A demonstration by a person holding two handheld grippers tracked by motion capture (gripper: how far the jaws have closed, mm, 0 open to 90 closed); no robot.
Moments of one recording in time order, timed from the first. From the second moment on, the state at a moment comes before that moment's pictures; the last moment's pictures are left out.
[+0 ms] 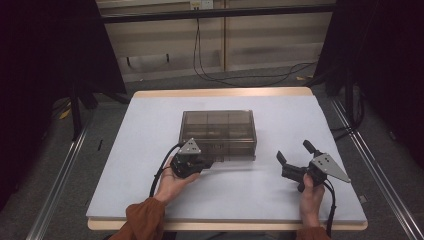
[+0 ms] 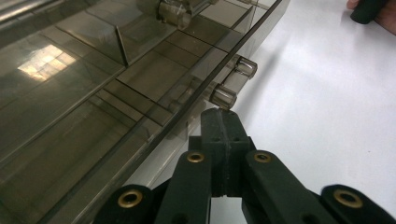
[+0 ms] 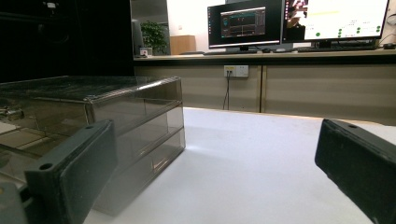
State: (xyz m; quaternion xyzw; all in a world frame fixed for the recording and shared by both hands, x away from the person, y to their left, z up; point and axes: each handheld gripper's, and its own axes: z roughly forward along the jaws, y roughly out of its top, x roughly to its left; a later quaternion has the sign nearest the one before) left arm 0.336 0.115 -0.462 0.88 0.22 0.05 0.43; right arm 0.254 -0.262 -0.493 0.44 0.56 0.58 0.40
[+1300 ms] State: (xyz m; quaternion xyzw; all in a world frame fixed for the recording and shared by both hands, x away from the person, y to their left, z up) left arm 0.343 0.114 -0.464 0.87 0.23 0.05 0.44; right arm 0.254 -0.262 -0.493 0.44 0.56 0.58 0.40
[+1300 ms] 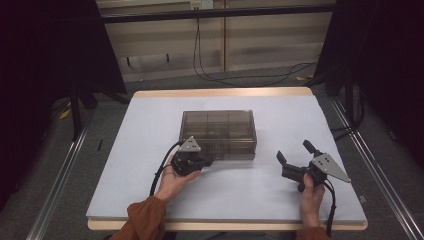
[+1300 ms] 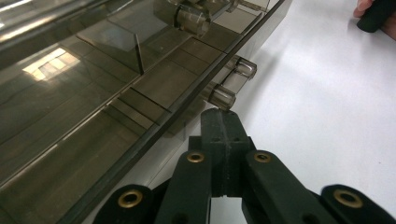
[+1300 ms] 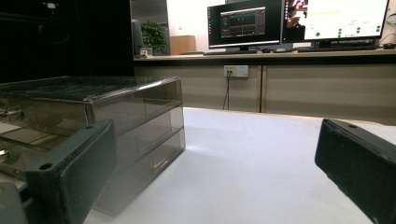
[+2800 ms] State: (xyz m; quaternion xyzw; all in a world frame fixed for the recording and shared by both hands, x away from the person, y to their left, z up) left arm 0.355 0.117 -0.460 0.86 0.25 0.06 0.44; right arm 0.255 -0.262 -0.493 0.44 0.56 0.58 0.40
